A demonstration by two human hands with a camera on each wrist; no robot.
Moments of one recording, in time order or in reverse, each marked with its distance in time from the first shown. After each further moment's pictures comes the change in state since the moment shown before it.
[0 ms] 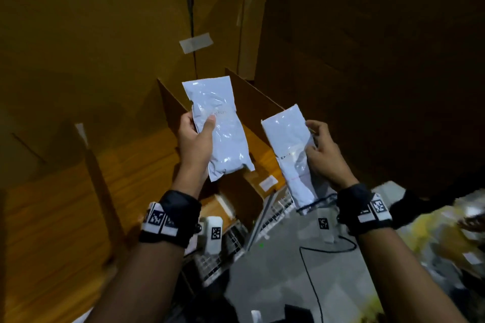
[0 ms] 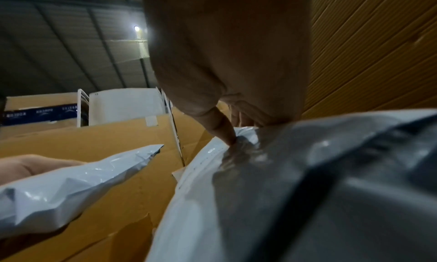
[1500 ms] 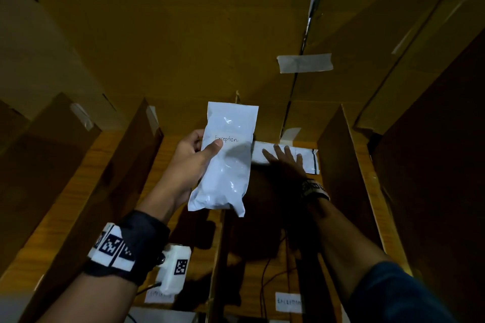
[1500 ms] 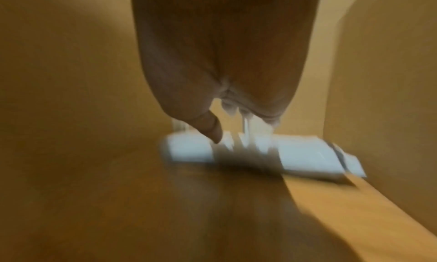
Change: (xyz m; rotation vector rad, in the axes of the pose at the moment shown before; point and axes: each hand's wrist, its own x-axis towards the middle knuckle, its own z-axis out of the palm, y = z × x) left_hand 0.151 -0.012 -0.002 0.168 0.449 -0.168; right_hand 0.404 0.112 0.320 -0.891 -0.904 -0.630
